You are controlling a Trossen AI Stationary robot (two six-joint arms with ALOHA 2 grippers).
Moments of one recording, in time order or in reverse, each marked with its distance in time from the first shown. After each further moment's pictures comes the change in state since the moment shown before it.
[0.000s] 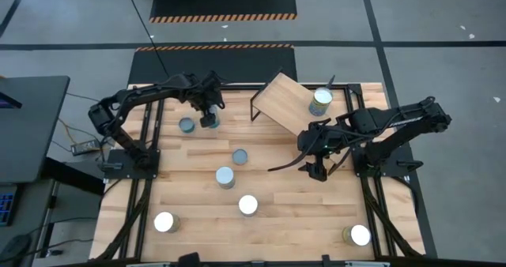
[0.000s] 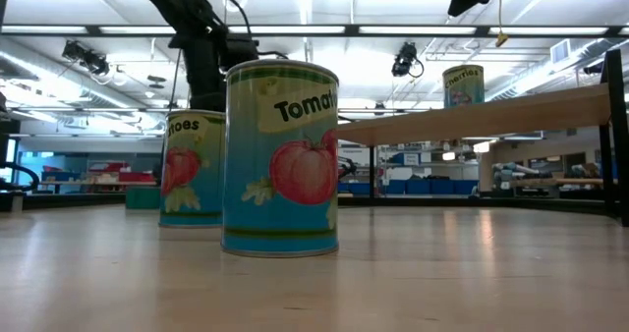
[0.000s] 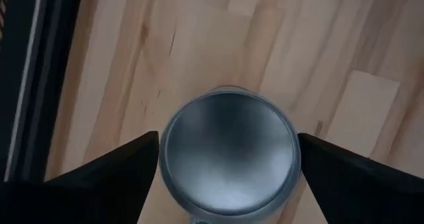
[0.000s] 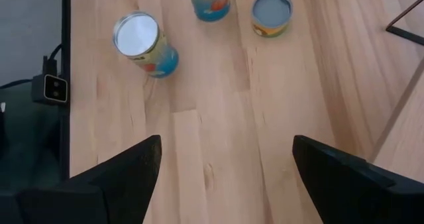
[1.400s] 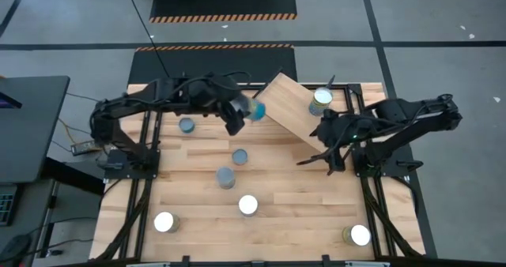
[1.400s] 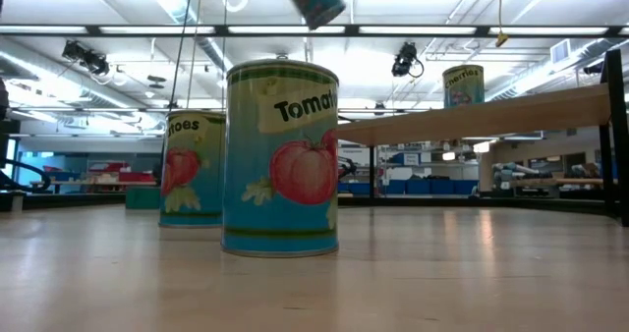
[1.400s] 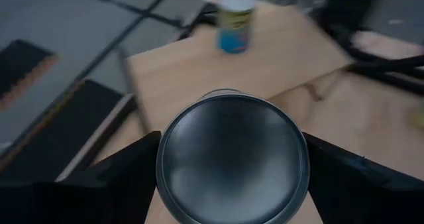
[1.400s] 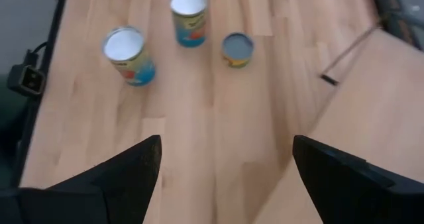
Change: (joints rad) left arm -0.570 0.000 0.823 -0.224 -0.291 -0.628; right arm 0.021 -0.184 0.000 -0.065 0.149 -0.176
